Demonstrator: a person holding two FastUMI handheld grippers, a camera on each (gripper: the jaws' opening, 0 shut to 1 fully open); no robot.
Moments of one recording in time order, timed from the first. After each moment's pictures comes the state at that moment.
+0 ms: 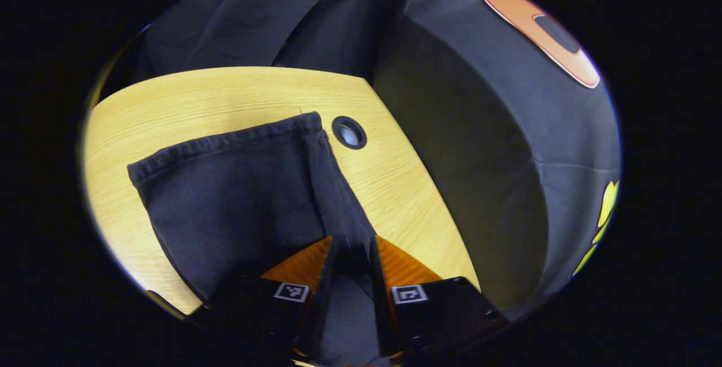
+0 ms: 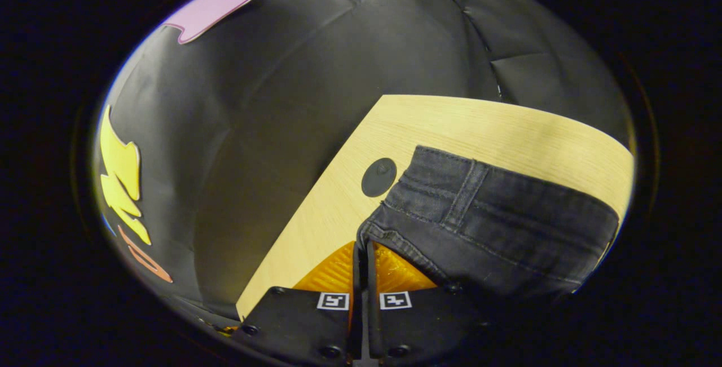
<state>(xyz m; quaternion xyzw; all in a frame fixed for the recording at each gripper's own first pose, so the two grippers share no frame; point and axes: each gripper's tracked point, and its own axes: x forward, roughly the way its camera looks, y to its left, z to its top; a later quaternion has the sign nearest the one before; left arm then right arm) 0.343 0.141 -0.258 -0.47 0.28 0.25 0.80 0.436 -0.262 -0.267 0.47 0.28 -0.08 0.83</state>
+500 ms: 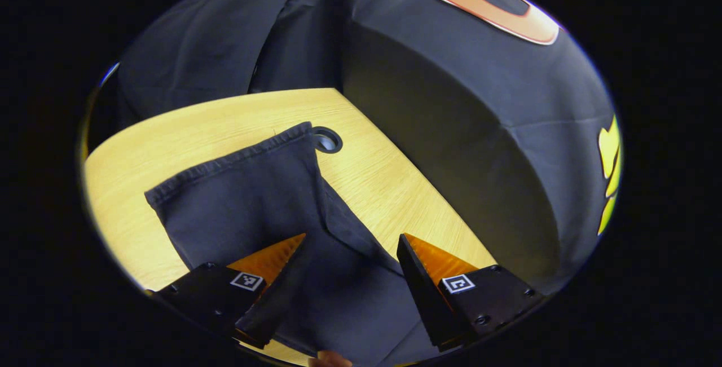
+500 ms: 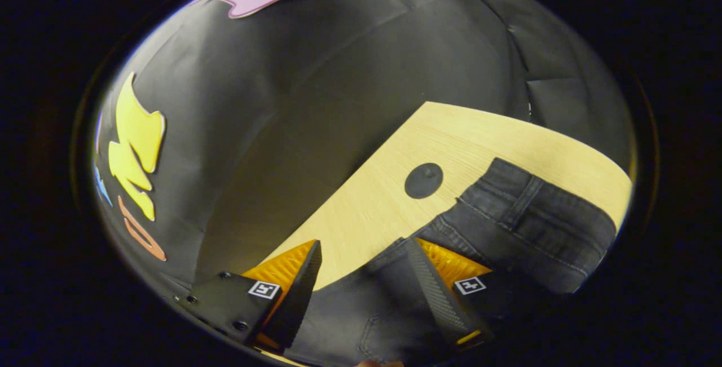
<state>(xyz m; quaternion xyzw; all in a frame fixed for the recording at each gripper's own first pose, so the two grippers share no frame) 0.330 0.125 -0.226 -0.37 0.29 0.22 0.86 0.436 -0.242 -0.229 0.42 0.26 -0.02 0.87</state>
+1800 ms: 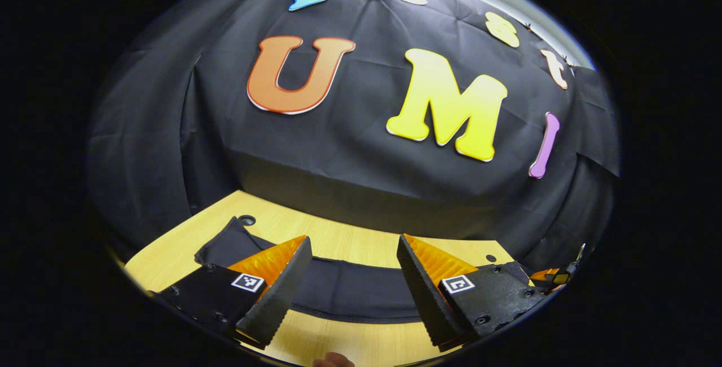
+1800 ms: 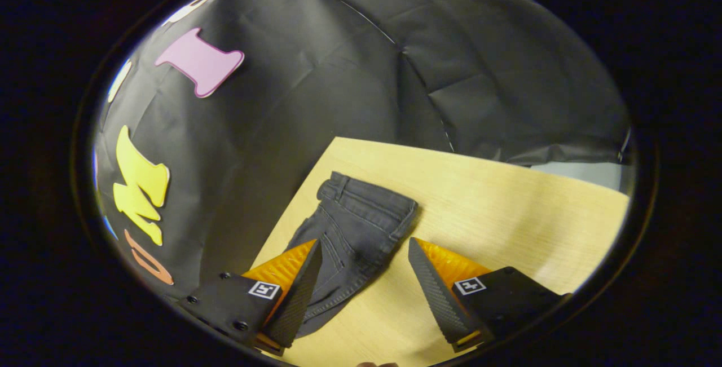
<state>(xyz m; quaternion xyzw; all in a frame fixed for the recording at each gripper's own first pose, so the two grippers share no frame) 0.207 -0.019 -0.005 -0.14 0.12 0.03 0.98 0.241 -0.329 -0.249 0.48 0.23 -0.15 0.83</state>
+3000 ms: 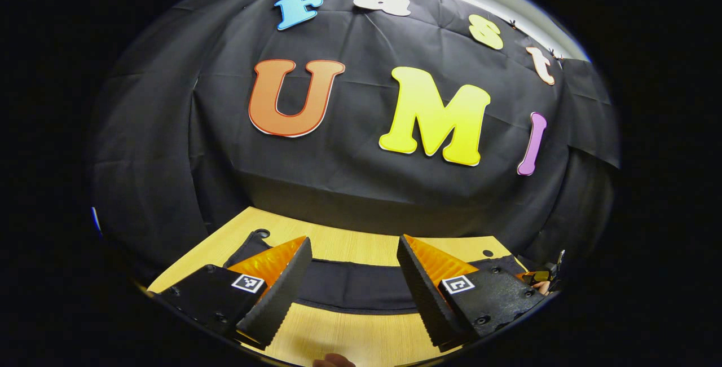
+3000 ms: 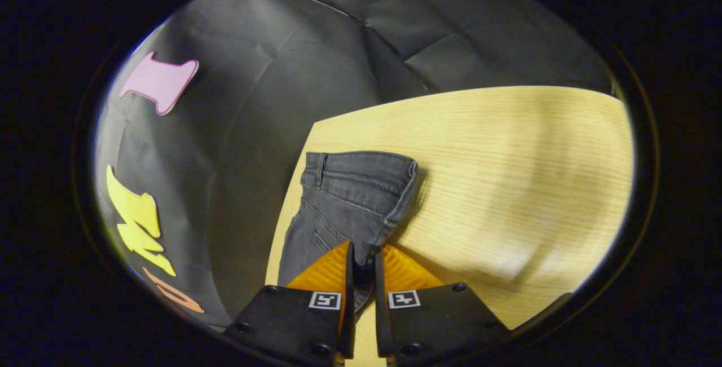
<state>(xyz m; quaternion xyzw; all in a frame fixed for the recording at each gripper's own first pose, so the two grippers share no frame) 0.167 -0.004 0.029 -0.12 0.12 0.03 0.99 0.294 -0.300 -0.279 0.56 0.24 -0.17 0.78</state>
